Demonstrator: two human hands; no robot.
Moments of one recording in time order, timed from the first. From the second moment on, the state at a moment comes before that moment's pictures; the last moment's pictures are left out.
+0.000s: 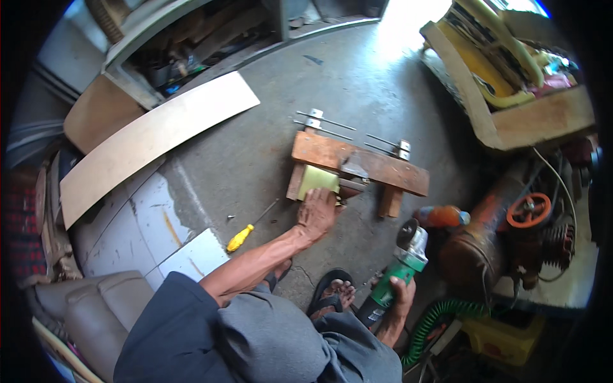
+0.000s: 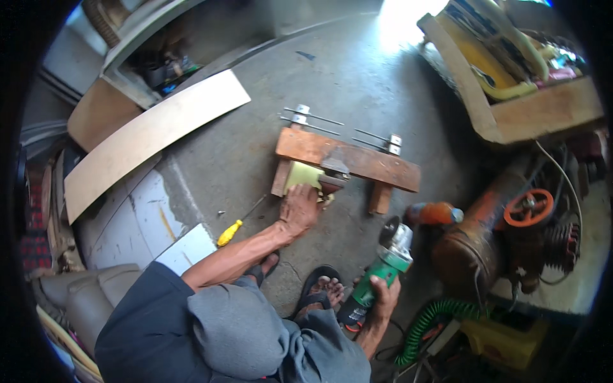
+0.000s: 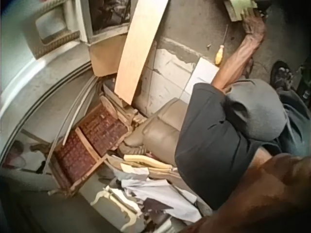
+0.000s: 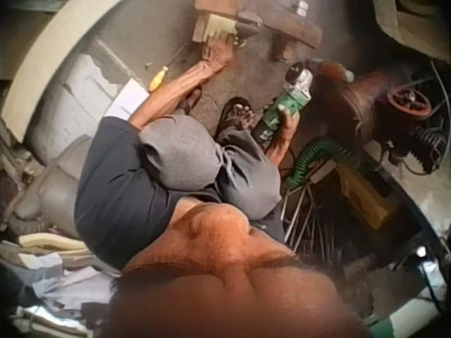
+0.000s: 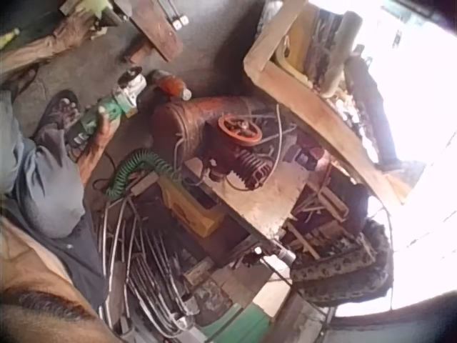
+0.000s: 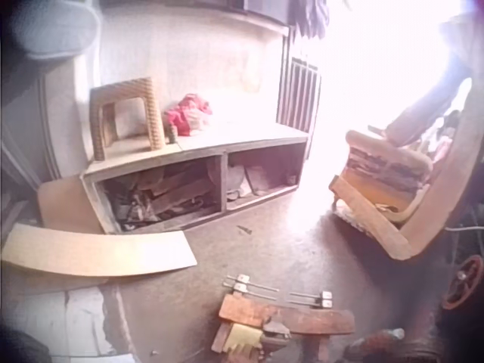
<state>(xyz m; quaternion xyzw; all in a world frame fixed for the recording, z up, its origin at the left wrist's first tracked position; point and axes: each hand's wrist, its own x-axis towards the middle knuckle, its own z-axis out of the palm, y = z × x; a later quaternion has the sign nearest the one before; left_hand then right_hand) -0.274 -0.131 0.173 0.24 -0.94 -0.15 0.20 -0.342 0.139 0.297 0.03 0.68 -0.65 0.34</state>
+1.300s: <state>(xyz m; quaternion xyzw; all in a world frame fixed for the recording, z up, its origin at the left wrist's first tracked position) -0.182 -0.022 0.233 -0.20 -0.88 -0.34 0.27 -0.321 0.102 0.241 0.11 0.40 -0.84 0.36</state>
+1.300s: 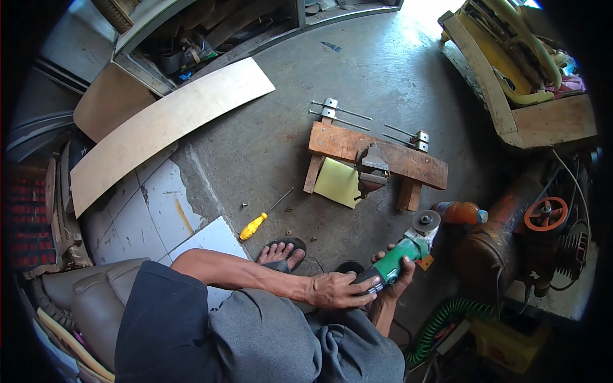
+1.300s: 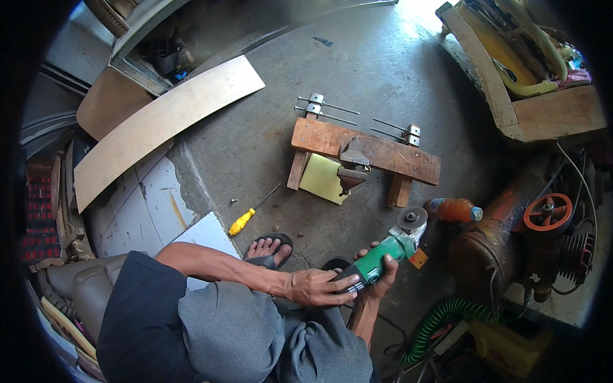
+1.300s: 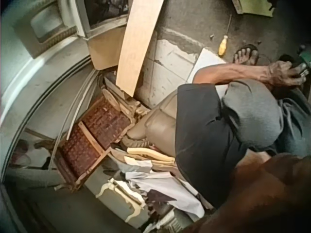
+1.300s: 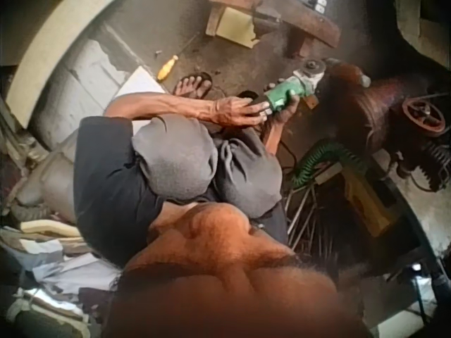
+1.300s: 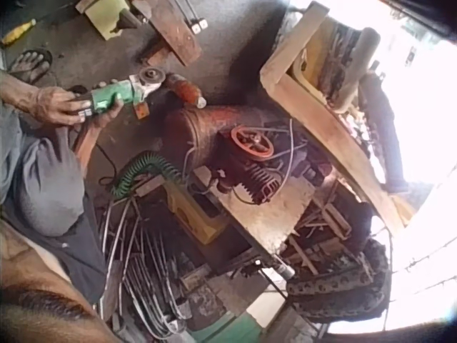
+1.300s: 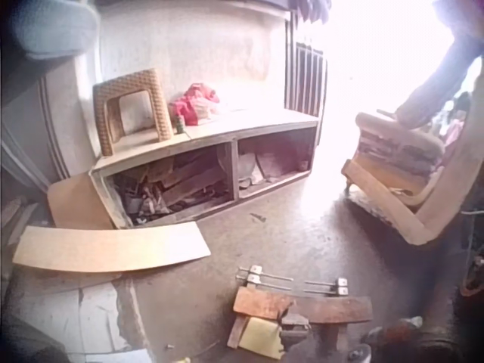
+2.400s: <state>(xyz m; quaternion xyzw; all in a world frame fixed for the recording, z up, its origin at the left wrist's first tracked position) -0.116 -0.164 0.151 0.34 -0.88 -0.32 0.09 -0.337 0.211 0.179 0.10 0.61 -0.68 0.40</state>
